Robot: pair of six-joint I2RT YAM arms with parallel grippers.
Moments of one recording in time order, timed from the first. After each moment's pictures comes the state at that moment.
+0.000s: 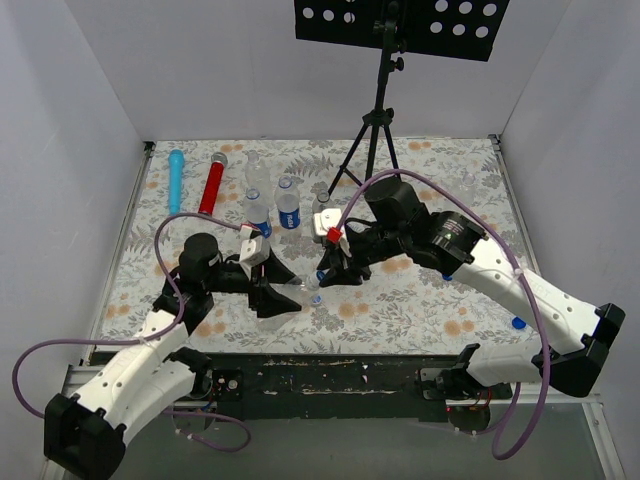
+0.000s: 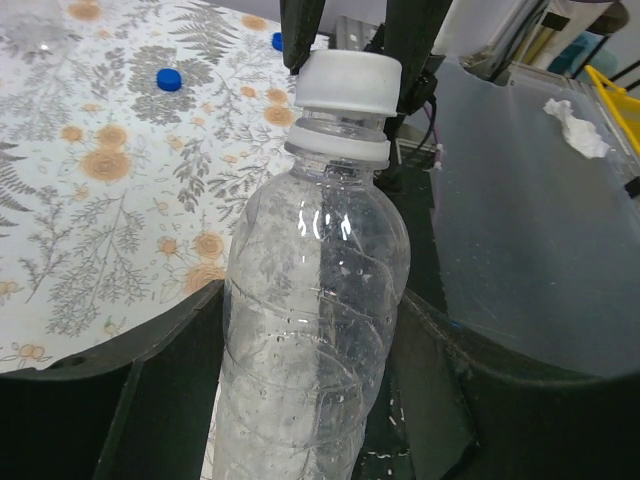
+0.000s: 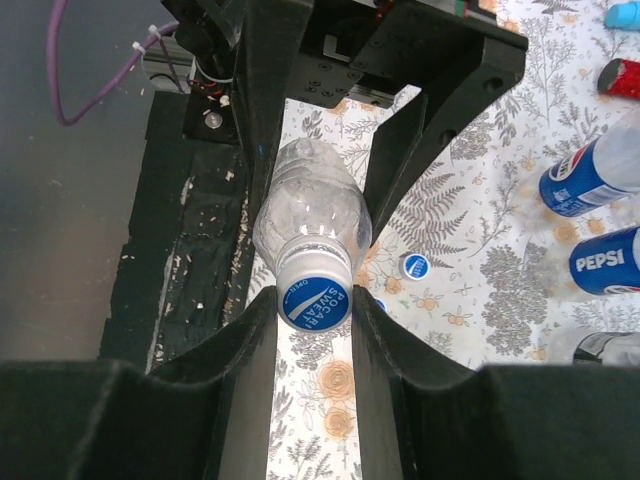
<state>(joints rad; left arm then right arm) -0.45 0.76 0.52 0.07 1.10 -0.06 0.95 1.27 1.40 -0.73 -0.68 -0.45</state>
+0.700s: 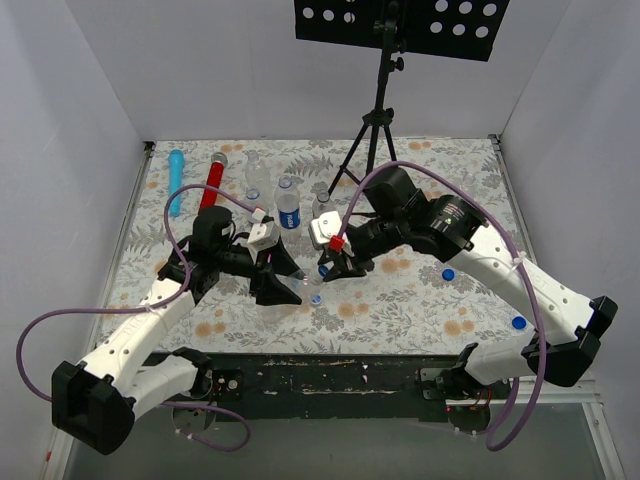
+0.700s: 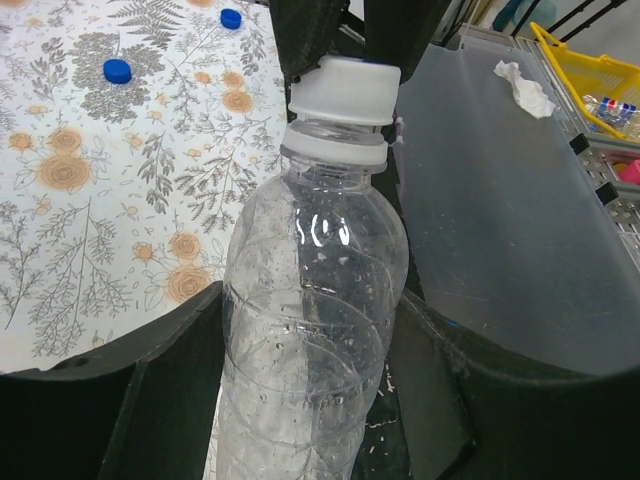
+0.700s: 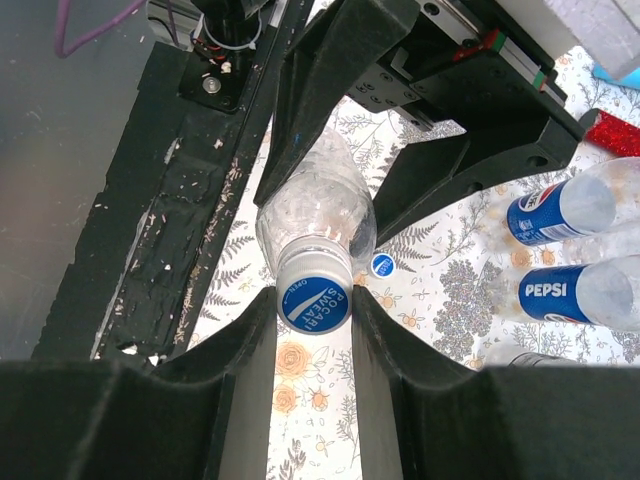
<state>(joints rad) -0.43 1.00 0.78 -0.25 1.29 0.18 0.94 1.35 1.58 -0.96 -0.72 -0.74</state>
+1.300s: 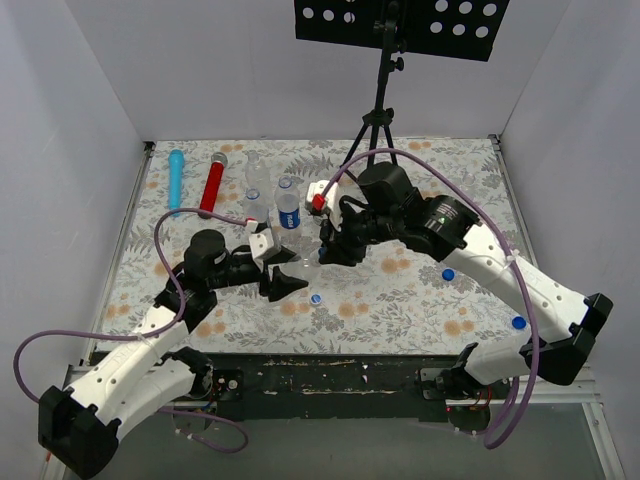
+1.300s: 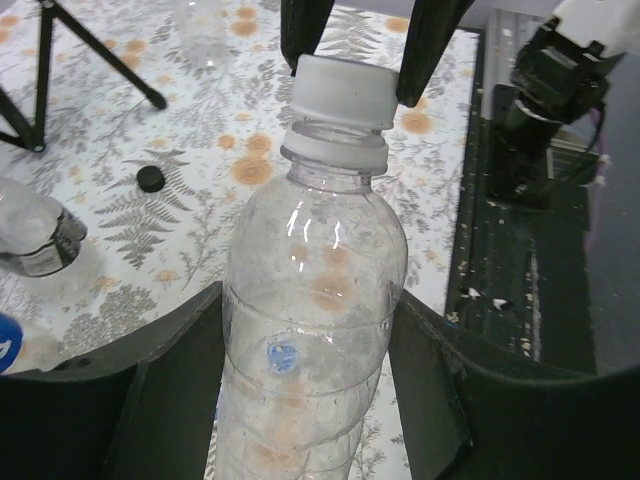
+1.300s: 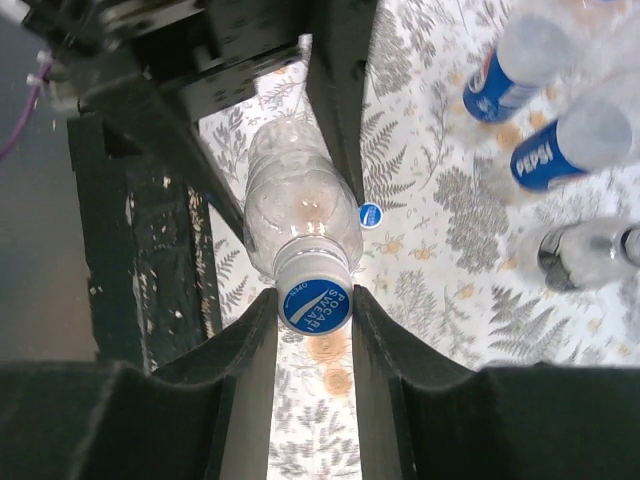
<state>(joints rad) -0.53 0.82 0.63 -0.01 0.82 0.10 0.93 1.36 1.56 -0.84 -0.48 -0.36</state>
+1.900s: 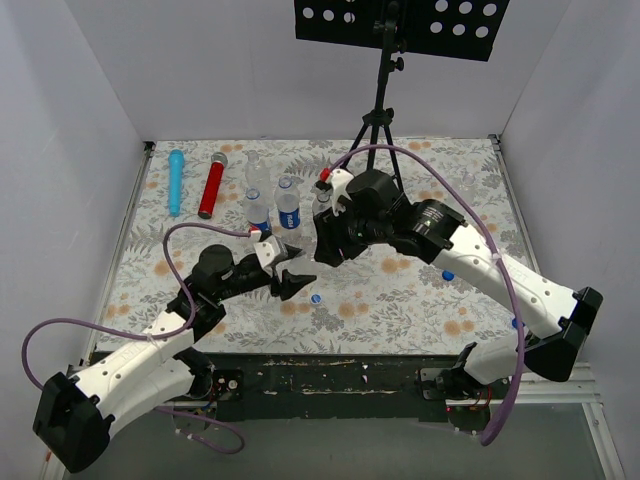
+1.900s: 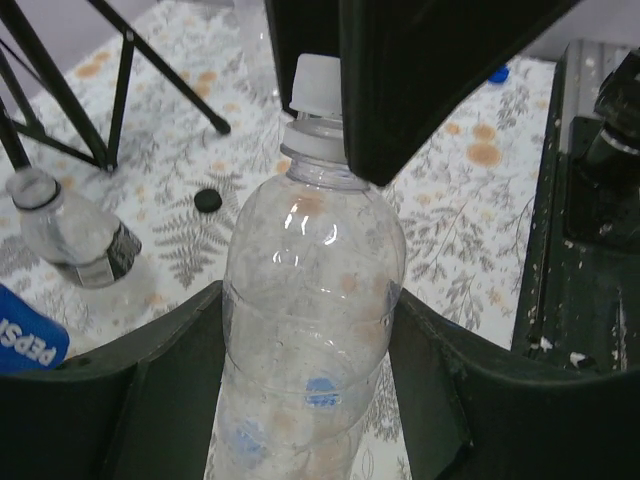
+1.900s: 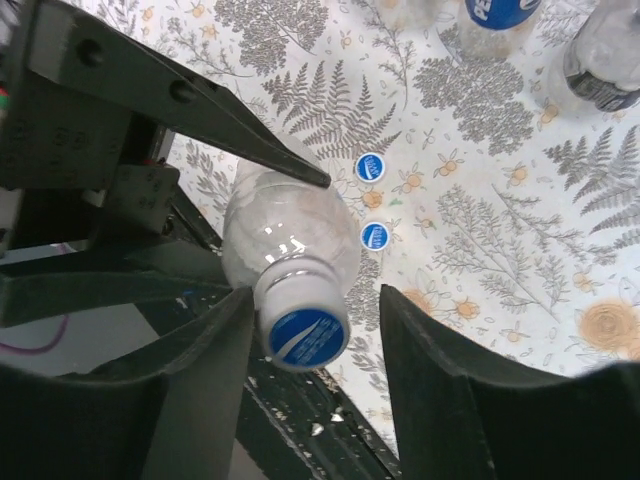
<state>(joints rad) -0.64 0.83 0.48 0.23 0.53 0.10 0.94 1.39 1.50 -0.80 -0.15 0.27</state>
